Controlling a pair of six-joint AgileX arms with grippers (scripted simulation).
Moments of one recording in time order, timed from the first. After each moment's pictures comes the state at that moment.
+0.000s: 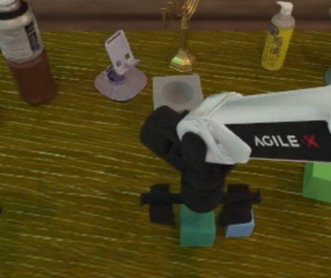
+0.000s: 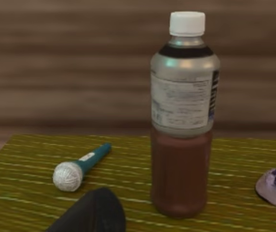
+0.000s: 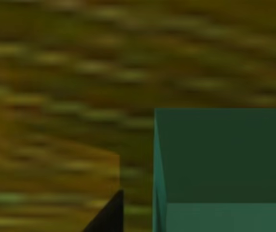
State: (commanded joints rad) left arm 0.02 0.00 0.00 0.00 0.00 0.00; right arm 0.83 2.12 1.38 -0.83 0.02 0.84
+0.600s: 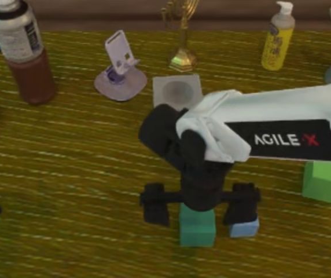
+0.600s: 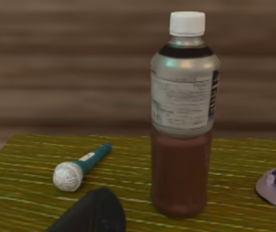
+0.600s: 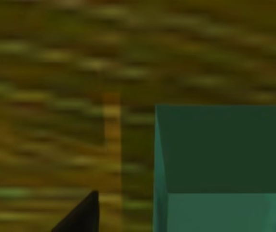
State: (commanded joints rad) left arm 0.02 0.00 0.00 0.00 0.00 0.00; right arm 0.83 2.11 1.40 -0.85 0.02 0.84
